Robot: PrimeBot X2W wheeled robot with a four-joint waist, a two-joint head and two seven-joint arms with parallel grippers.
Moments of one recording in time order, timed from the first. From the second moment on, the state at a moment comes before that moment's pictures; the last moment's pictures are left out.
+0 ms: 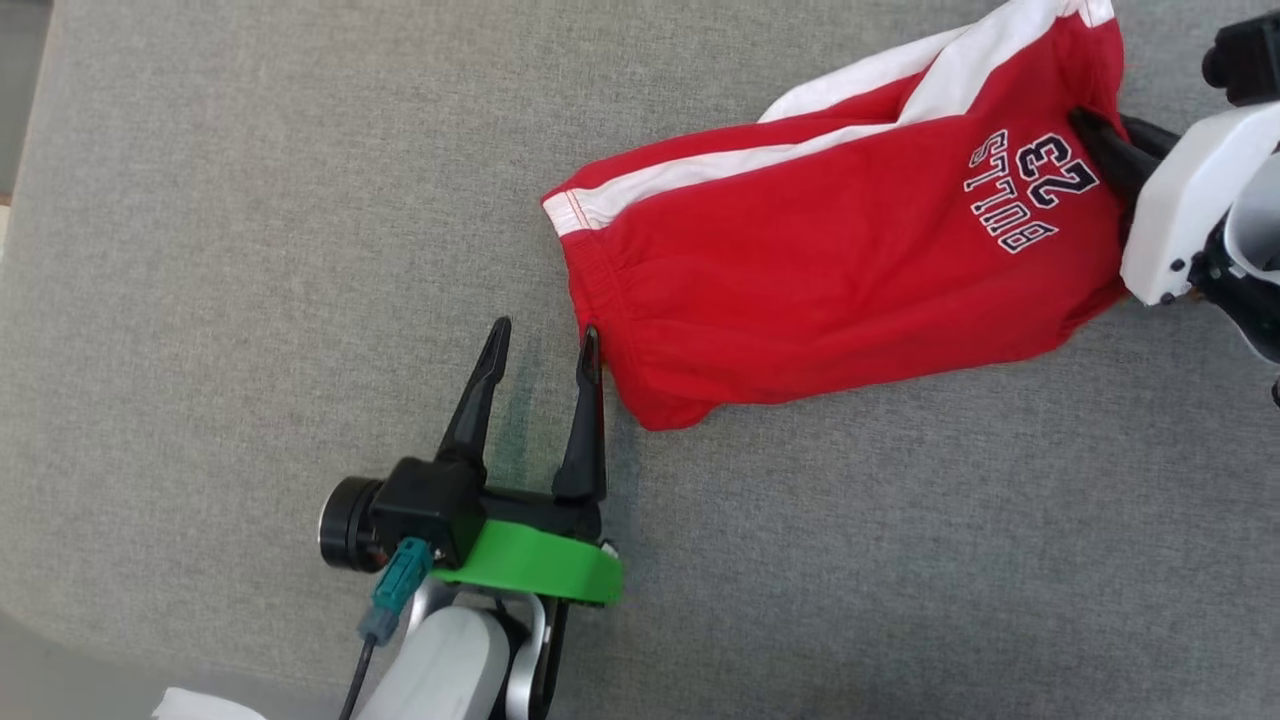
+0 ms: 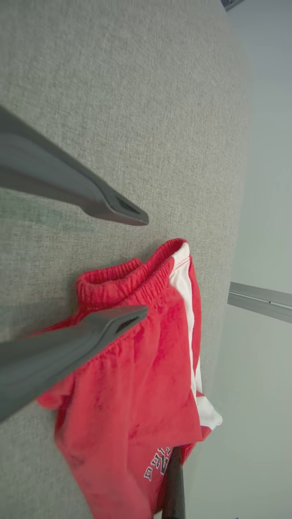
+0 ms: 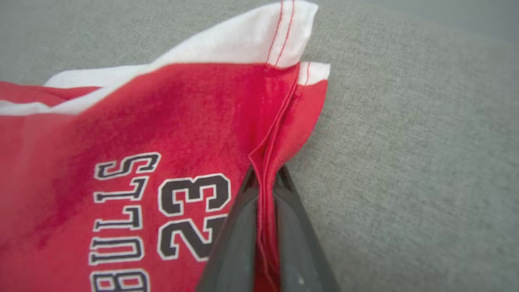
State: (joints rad) left arm -0.26 0.05 -0.50 0.07 -0.36 0.20 -0.26; right arm -0.77 -0.61 0.40 0.29 0.67 0.13 0.44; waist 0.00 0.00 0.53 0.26
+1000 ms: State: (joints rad) left arm -0.08 0.05 -0.48 0.15 -0.31 0.12 -0.26; right arm -0.61 -0.20 0.07 0.19 0.52 0.13 0.71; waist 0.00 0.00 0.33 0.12
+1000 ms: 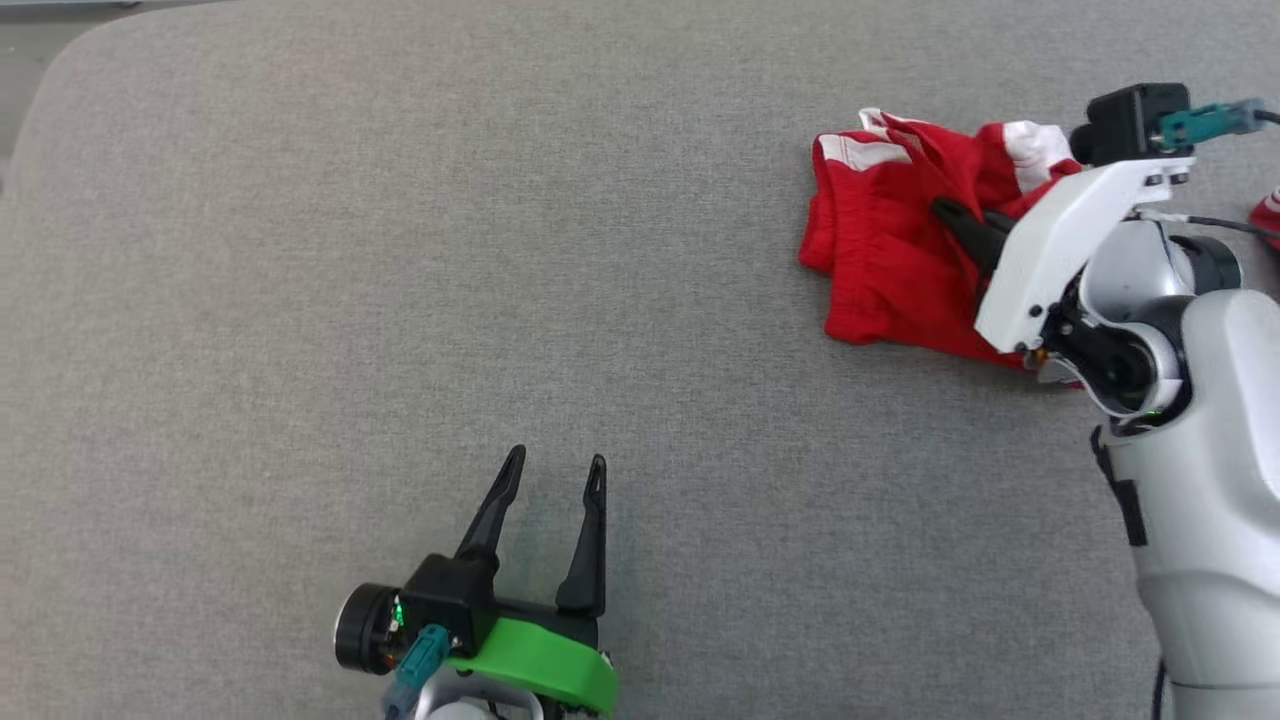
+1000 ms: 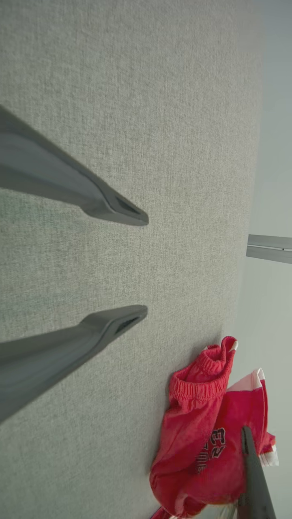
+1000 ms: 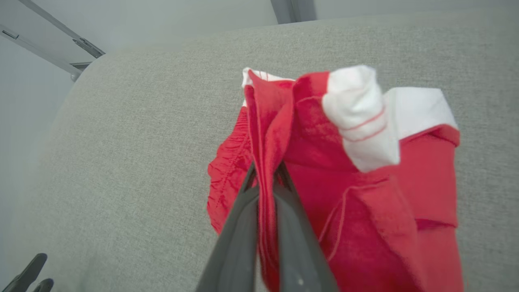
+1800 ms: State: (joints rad) left arm -0.03 0.05 -0.42 0.21 -0.36 0.14 -0.26; right arm -0.42 -0.18 0.17 0.13 0.46 0.13 0.26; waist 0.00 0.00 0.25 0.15
